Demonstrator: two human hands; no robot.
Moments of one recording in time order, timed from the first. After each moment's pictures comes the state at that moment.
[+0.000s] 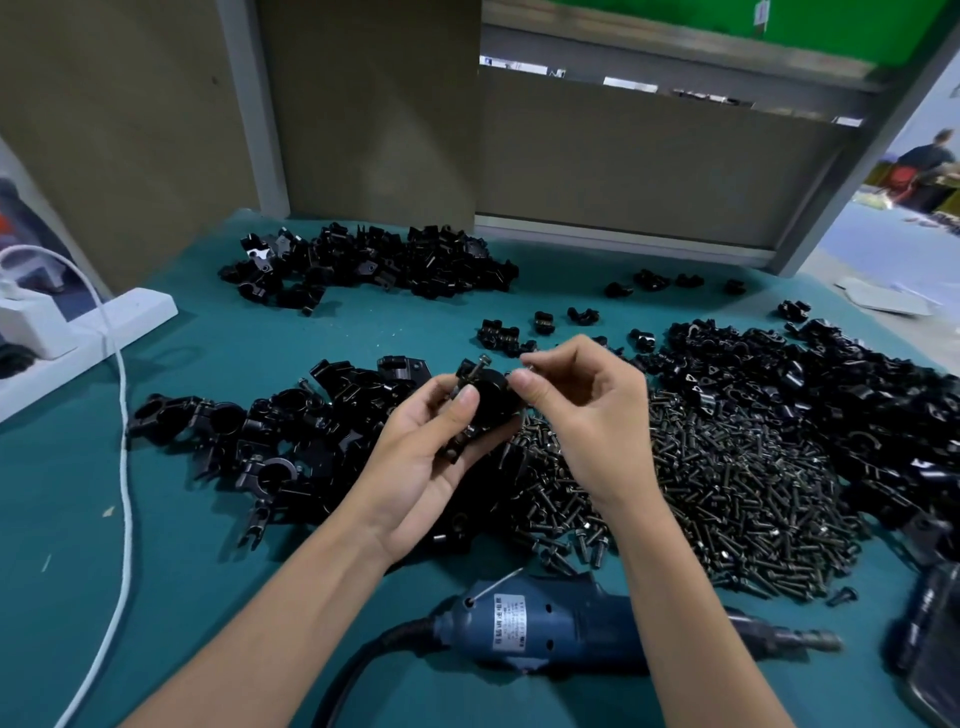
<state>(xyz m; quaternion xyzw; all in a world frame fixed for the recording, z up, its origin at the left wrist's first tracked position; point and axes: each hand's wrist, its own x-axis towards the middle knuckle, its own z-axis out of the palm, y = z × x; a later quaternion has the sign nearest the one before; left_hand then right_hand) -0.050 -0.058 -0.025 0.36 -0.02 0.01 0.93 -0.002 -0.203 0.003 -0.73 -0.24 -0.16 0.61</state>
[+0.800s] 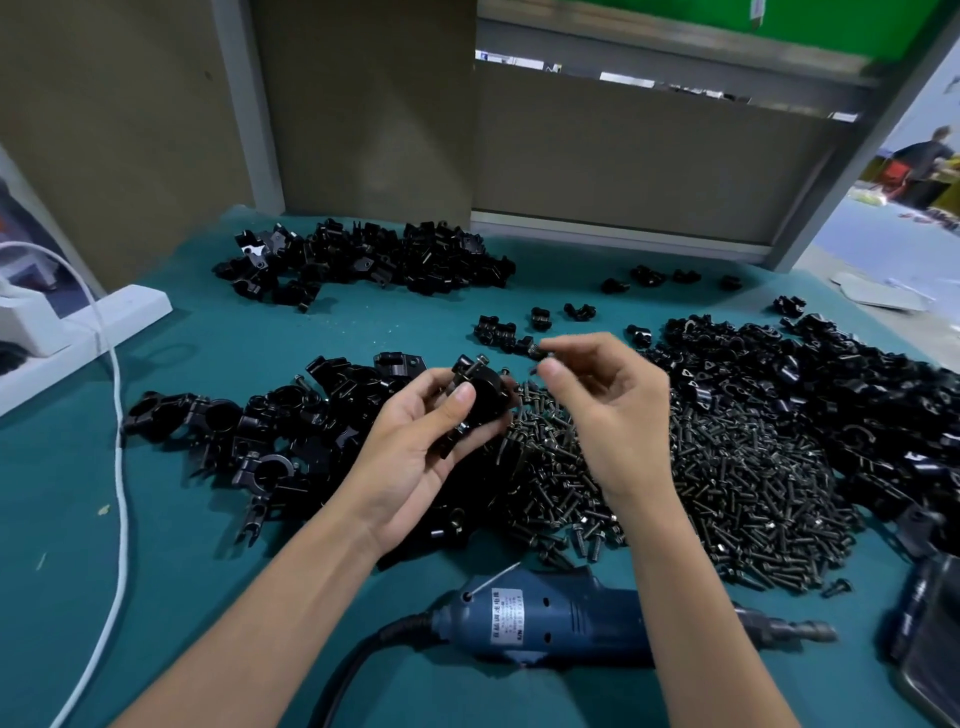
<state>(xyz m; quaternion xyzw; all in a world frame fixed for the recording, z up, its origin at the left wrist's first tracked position) -0.050 -0.052 -0.023 0.40 -0.02 0.01 0.91 -0.004 -0.214 0.006 -0.75 -0.22 -0.19 0.59</state>
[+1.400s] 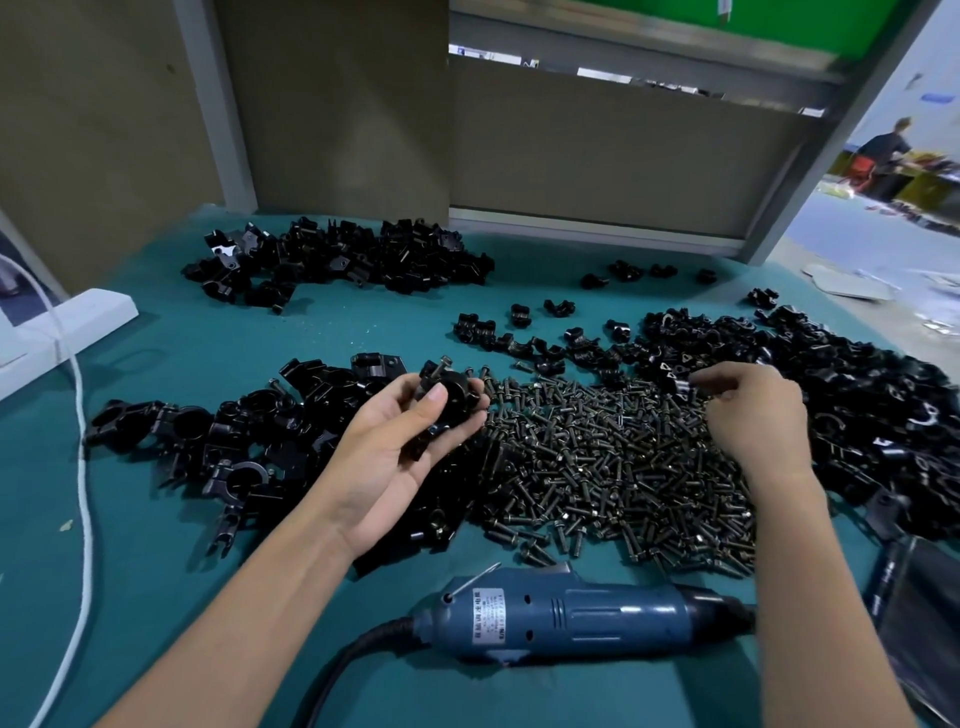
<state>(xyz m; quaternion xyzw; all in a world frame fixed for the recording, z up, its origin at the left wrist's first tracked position) -0.048 -0.047 -0.026 0.37 0.00 -0.01 0.93 0.046 -0.338 0.006 -0.94 0.11 -0.17 0.26</state>
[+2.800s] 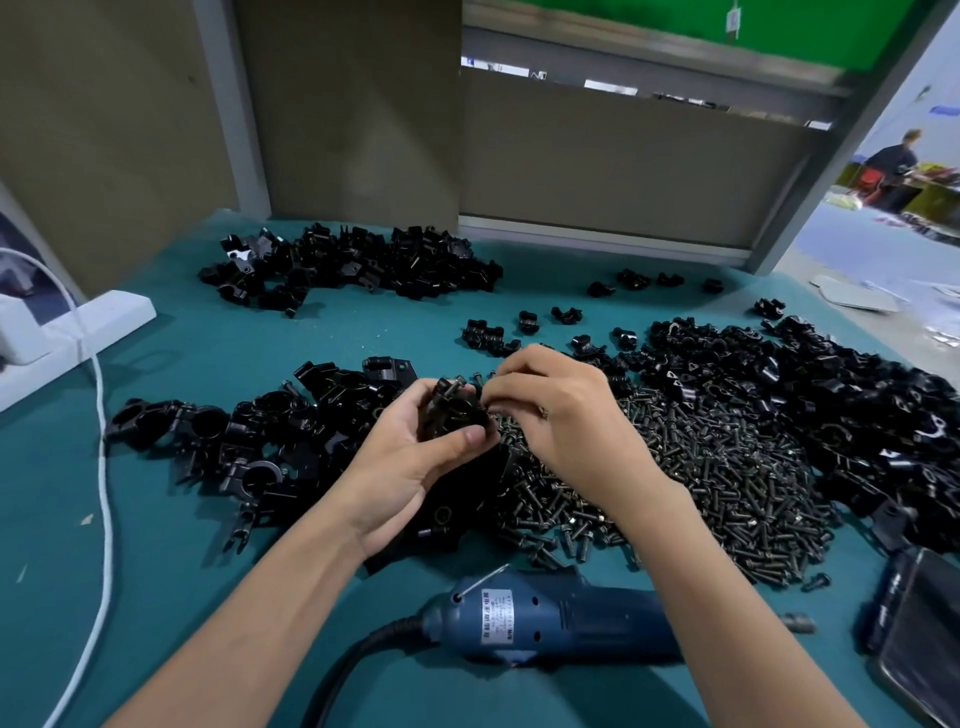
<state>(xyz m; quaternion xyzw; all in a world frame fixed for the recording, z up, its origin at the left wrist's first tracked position) -0.047 -0.049 -0.031 0.46 -0.02 -0.03 0.88 -0.003 -0.212 0.019 -0.85 -0.42 -0.20 0.25</state>
